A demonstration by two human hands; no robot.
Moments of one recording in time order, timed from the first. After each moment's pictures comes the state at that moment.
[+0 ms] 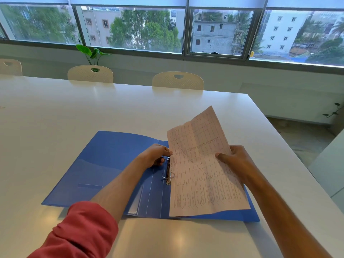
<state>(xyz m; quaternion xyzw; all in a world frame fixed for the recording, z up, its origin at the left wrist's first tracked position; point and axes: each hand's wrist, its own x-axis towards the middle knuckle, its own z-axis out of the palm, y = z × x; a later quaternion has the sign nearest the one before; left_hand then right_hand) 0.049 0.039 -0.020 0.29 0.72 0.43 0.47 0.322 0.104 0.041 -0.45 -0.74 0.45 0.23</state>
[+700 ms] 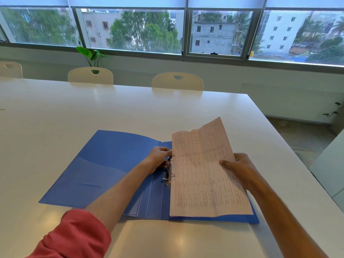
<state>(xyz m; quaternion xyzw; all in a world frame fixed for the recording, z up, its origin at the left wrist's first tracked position) 0.068 0.033 -0.023 0.31 0.72 0.46 0.41 0.335 0.113 0.019 -0.47 -0.70 0.50 0.22</state>
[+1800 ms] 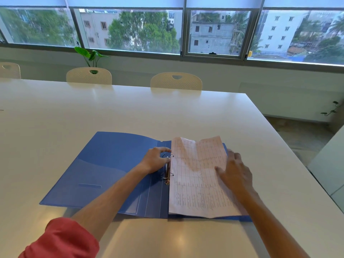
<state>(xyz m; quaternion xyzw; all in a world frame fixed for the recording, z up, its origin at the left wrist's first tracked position) 0.062 0.017 -0.031 0.52 0.77 0.31 0.21 0.323 0.108 -0.020 -0.54 -0.81 0.10 0.19</state>
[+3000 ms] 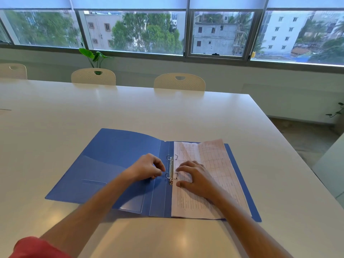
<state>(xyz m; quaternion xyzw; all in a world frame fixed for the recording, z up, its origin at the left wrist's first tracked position) 0.050 -0.032 -0.017 0.52 0.74 0.29 0.31 0.253 0.073 -0.047 -0.23 -0.95 0.20 0.11</state>
